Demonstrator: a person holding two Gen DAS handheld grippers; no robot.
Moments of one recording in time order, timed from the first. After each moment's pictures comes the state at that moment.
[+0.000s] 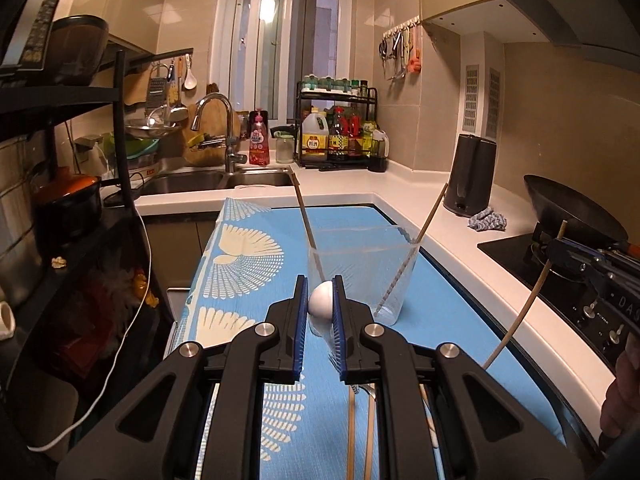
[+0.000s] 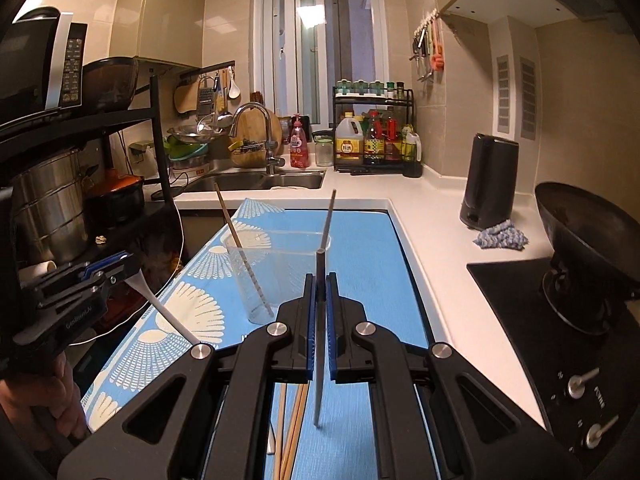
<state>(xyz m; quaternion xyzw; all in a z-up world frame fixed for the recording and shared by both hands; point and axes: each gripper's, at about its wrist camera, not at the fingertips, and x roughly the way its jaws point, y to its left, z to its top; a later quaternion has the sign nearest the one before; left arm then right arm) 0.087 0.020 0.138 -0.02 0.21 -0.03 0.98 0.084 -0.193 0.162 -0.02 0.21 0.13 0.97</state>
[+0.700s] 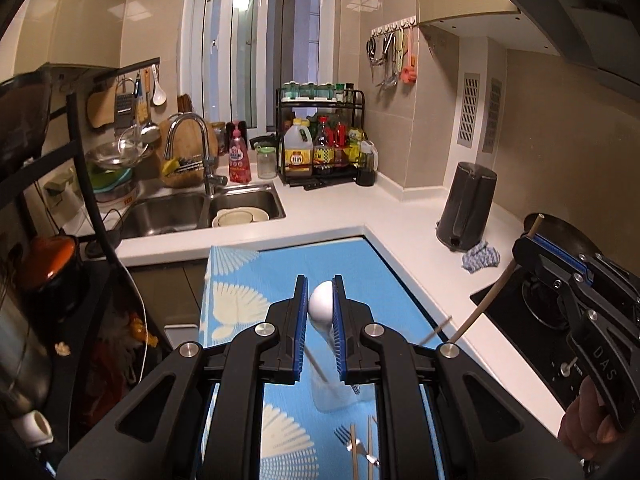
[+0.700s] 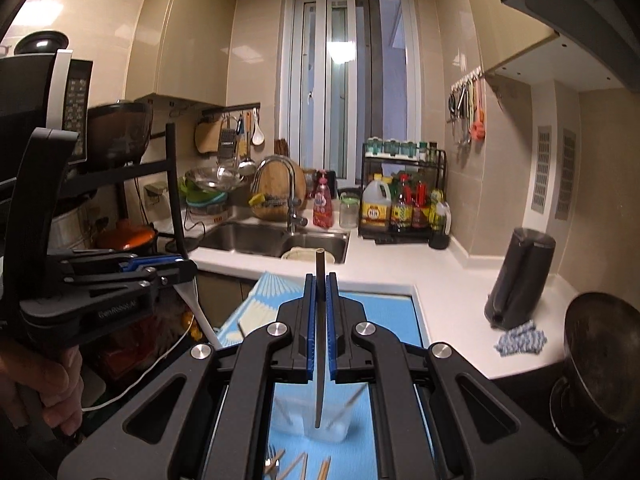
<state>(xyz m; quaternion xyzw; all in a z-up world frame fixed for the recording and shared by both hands) 0.192 0.029 0.276 0.00 0.25 -0.06 0.97 0.176 -0.137 0.296 -0.03 0.14 0.16 0.98</state>
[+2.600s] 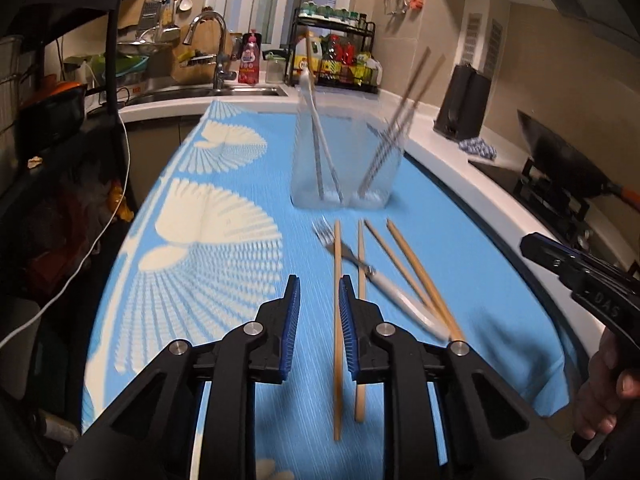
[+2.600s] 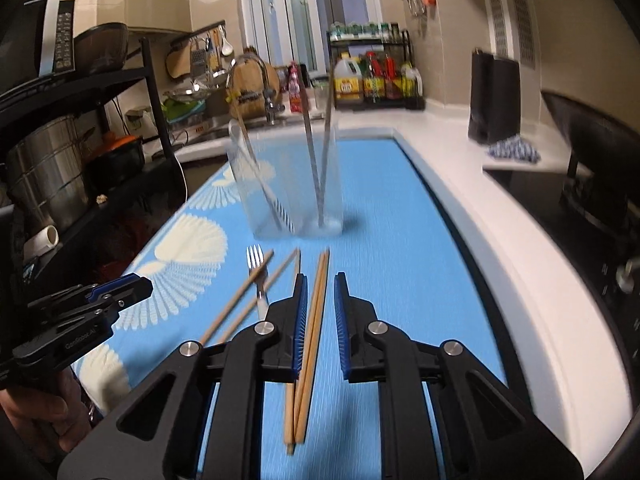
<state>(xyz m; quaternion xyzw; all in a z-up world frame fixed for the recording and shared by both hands) 0.046 0.020 0.021 -0.05 0.32 -0.06 0.95 0.057 -0.195 0.034 0.03 0.31 0.13 0.94</state>
